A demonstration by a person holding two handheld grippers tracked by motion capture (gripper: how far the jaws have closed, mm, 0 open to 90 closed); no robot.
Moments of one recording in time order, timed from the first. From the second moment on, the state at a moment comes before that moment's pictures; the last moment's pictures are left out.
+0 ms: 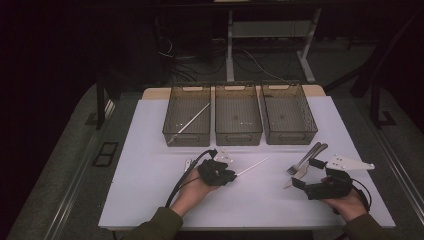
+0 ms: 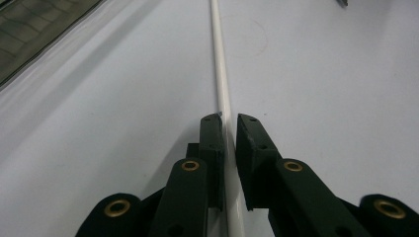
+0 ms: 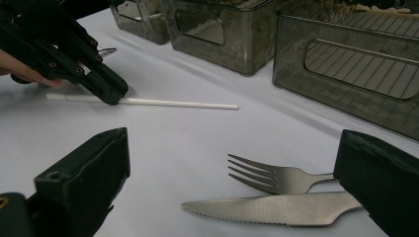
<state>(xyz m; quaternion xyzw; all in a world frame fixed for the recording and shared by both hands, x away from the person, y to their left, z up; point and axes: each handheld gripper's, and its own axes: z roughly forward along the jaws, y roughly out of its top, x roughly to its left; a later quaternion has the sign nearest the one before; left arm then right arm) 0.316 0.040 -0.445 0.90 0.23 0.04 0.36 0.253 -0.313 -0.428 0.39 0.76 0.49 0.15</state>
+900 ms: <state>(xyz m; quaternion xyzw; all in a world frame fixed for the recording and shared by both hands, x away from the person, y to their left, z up) 0.317 0.048 -0.426 0.88 0.24 0.03 0.41 0.254 -0.313 -0.427 0.39 0.76 0.50 0.15</state>
